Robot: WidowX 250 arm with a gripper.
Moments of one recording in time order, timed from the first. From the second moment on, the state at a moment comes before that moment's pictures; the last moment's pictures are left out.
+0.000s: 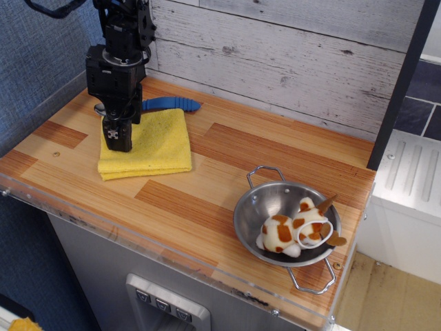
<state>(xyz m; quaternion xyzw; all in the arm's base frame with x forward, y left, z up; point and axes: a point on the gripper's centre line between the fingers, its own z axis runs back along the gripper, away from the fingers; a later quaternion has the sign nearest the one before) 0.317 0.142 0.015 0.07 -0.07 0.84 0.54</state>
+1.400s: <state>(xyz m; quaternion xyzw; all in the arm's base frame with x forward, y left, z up) 0.330 0.129 0.116 0.02 -0.10 0.84 0.53</state>
